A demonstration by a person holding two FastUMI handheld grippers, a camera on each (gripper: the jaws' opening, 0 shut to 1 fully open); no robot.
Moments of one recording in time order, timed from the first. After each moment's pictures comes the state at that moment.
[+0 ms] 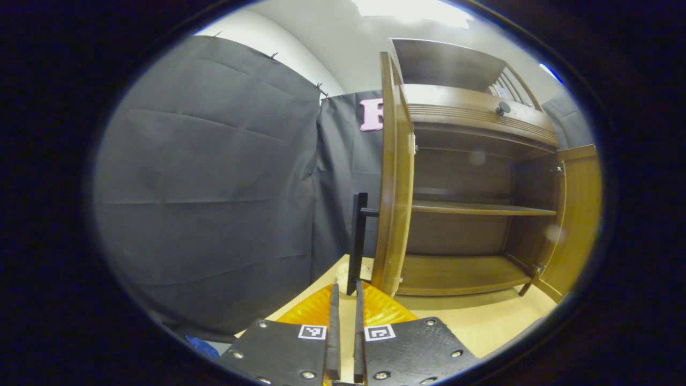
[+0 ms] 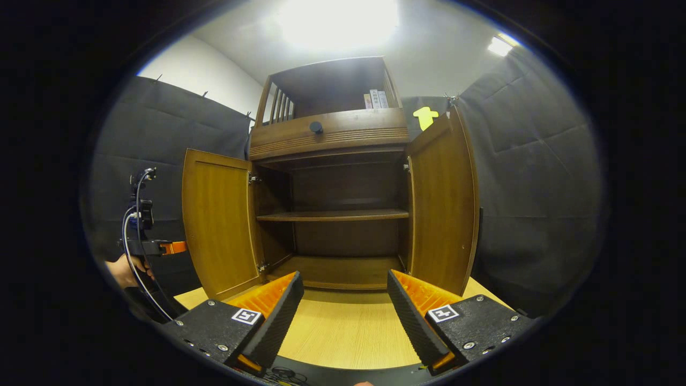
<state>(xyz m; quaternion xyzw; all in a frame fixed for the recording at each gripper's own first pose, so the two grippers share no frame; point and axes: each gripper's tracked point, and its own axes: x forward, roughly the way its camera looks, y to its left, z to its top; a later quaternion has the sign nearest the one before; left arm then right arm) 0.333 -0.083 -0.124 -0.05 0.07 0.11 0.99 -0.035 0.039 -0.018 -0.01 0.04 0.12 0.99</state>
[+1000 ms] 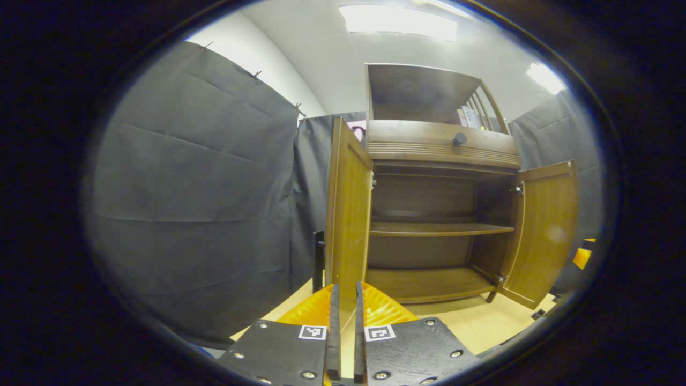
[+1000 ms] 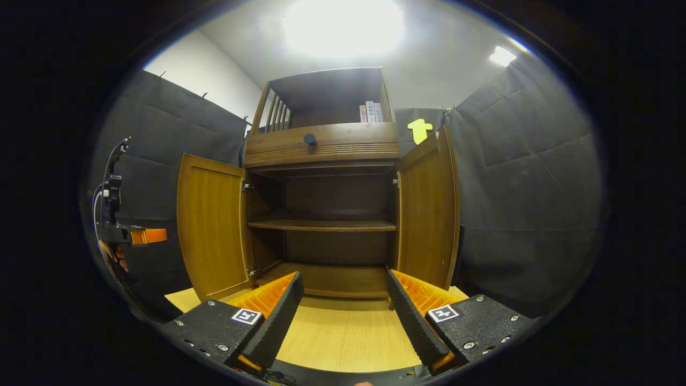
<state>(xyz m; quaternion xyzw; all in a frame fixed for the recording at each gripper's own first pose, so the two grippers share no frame) 0.327 -0.115 -0.088 -0.04 0.01 0.03 1.00 -0.044 0.018 0.001 -0.02 0.02 0.09 1.00</state>
